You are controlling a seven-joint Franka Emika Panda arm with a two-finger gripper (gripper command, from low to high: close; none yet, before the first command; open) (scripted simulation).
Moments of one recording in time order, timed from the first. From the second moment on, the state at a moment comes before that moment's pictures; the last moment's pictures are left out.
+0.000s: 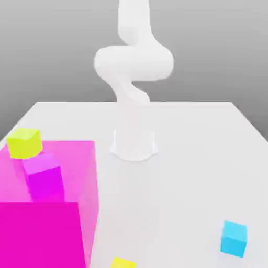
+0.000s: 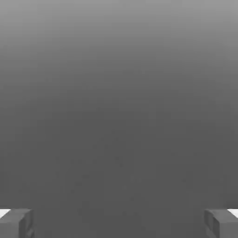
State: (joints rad) arm 0.05 -0.71 -0.01 -2.31 0.01 2.33 0.73
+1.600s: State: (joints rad) arm 0.30 0.27 -0.02 -2.37 0.00 2.63 0.08
